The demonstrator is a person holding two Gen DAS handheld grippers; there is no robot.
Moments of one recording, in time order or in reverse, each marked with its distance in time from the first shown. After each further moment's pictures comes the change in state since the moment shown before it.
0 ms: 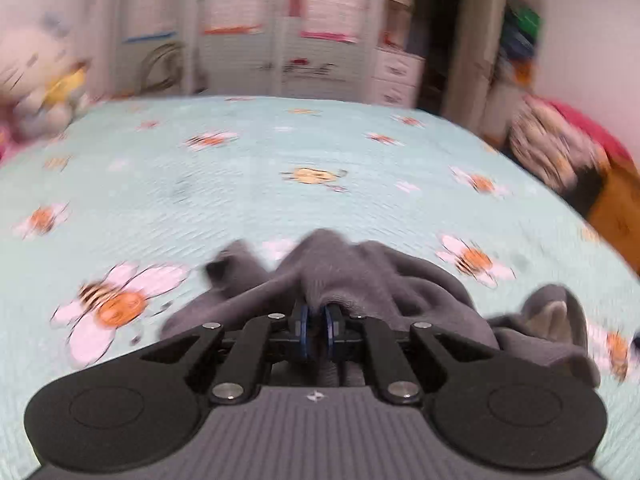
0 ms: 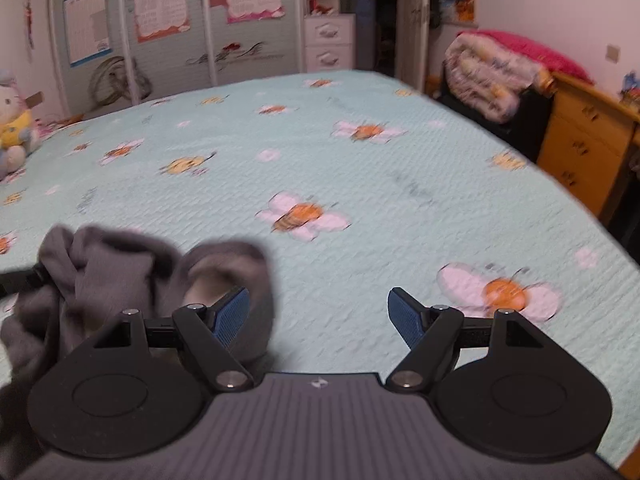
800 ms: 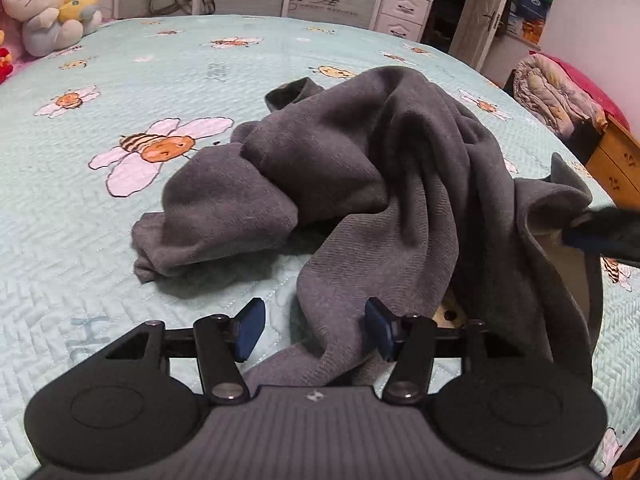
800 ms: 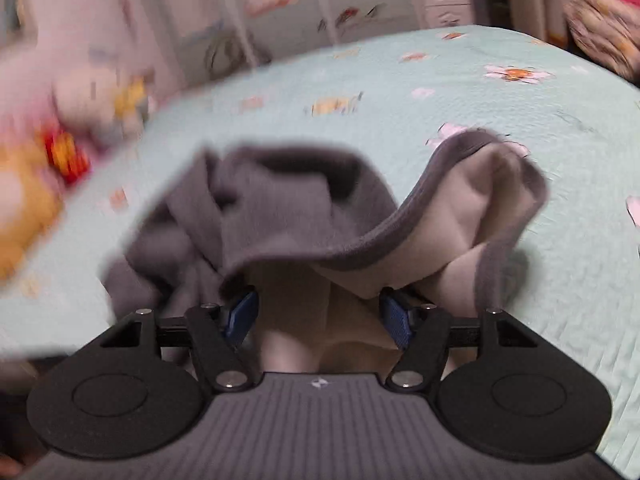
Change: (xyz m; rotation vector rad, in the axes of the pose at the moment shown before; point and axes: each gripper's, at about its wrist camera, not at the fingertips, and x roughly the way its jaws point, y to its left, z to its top) left arm -0.036 0.053 -0.103 -0.015 0.186 -0.014; right arm 0.026 0.056 -0.051 0.055 0.040 0.393
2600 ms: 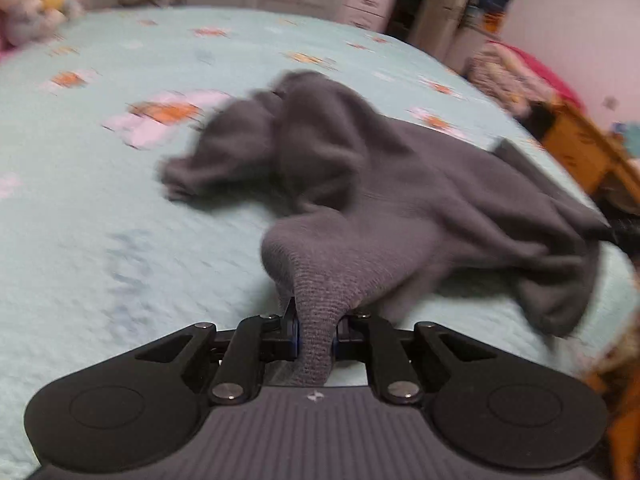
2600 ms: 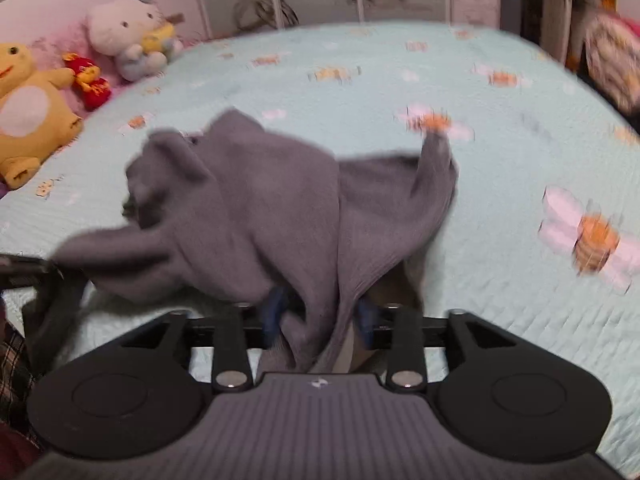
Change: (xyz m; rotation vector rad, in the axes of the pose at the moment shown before) left arm -0.059 0.027 -0.058 0.055 0.055 -0.246; right arm -0.120 -0.043 -0.018 -0.265 0.129 -0.054
